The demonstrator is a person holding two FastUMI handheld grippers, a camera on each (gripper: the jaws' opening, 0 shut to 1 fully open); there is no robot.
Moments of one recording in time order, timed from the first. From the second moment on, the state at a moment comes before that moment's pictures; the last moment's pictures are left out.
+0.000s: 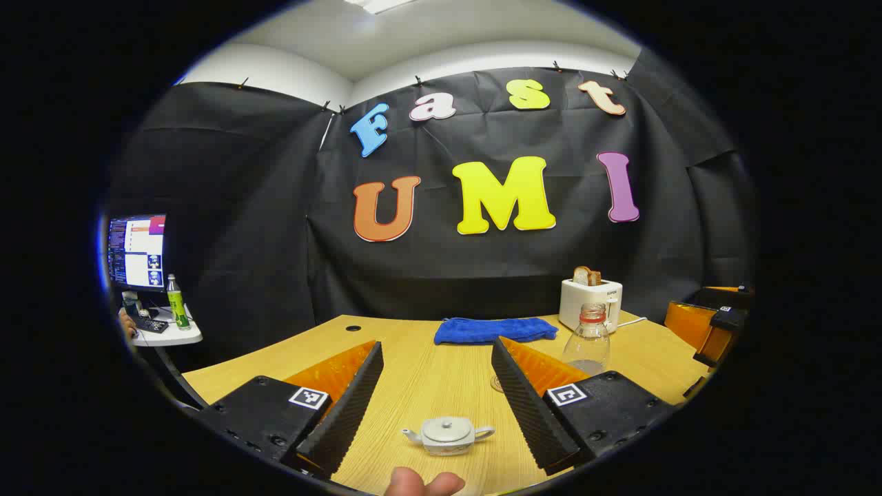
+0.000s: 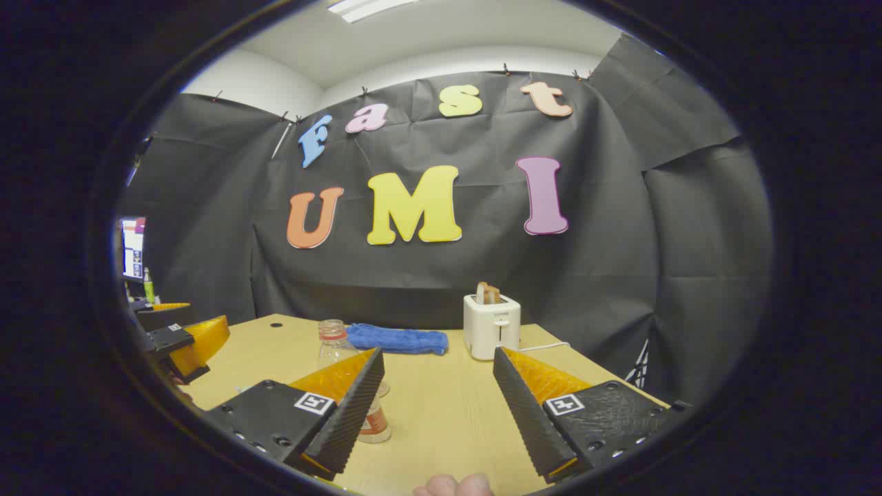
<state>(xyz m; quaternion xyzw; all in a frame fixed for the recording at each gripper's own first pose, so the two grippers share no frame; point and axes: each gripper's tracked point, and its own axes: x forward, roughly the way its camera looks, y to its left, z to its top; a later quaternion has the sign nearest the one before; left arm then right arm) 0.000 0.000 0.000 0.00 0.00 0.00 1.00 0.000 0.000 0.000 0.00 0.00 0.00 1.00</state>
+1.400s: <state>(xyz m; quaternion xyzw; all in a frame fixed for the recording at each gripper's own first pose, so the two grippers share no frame) -0.011 -0.014 -0.044 -0.02 0.04 -0.04 1.00 0.003 0.016 -0.031 0.00 0.02 0.04 1.00</state>
